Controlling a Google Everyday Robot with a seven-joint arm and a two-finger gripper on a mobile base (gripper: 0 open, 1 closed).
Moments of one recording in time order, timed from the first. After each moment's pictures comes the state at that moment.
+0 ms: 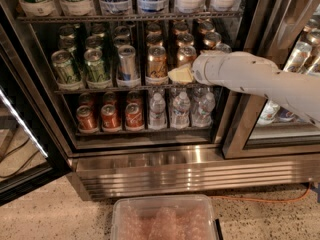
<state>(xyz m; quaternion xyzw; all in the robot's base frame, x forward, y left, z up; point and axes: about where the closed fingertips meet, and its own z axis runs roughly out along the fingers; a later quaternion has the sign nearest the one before) 0.737 -0.116 0.842 -0.29 0.79 0.02 0.54</state>
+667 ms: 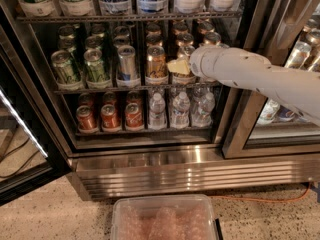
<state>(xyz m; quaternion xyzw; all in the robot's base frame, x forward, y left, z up) 0.762 -0.110 0.856 -0.27 0.78 0.03 0.57</state>
